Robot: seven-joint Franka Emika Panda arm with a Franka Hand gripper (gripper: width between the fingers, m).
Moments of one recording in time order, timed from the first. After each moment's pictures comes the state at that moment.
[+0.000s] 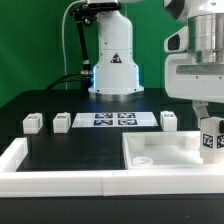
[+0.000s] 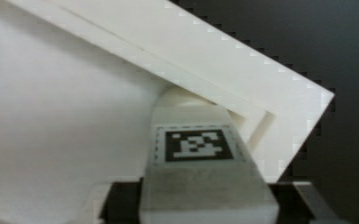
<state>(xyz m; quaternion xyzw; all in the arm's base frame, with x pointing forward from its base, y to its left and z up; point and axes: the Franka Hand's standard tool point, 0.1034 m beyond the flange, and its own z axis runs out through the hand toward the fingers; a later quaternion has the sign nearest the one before) 0.614 0.122 0.076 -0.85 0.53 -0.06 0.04</state>
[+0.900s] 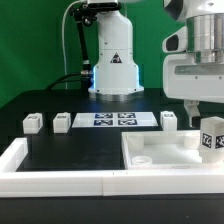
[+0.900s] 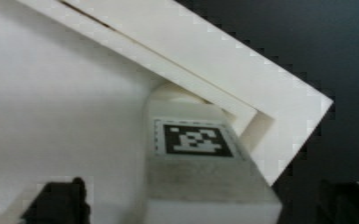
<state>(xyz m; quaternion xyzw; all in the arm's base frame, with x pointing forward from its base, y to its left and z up) 0.615 0.120 0.076 -0.89 0.45 -0.06 0.04</state>
